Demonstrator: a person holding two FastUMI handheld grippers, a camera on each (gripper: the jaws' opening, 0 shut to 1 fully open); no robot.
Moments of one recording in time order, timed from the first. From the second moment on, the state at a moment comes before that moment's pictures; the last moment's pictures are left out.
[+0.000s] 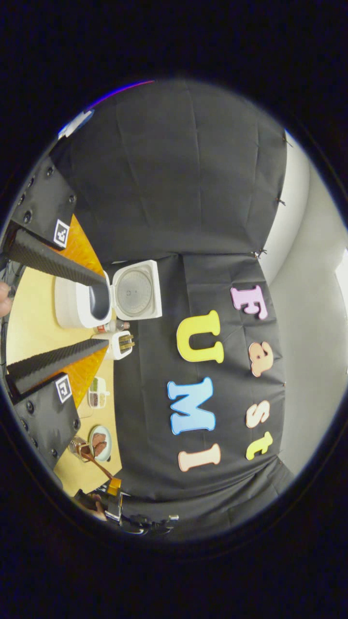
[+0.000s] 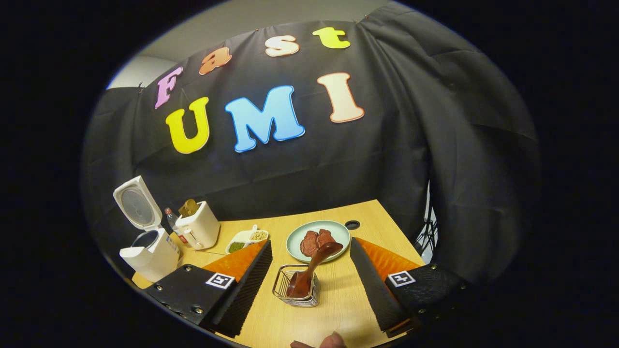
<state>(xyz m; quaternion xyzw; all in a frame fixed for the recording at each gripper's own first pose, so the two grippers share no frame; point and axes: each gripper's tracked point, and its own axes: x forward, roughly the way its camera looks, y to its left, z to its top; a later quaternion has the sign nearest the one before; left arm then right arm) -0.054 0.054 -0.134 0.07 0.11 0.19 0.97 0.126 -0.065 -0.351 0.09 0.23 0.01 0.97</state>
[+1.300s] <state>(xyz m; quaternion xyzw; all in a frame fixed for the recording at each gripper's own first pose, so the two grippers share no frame) -0.143 0.060 -0.176 0.09 0.19 0.24 0.95 0.191 -0.045 -0.478 0.18 0.33 -0.03 0.93</state>
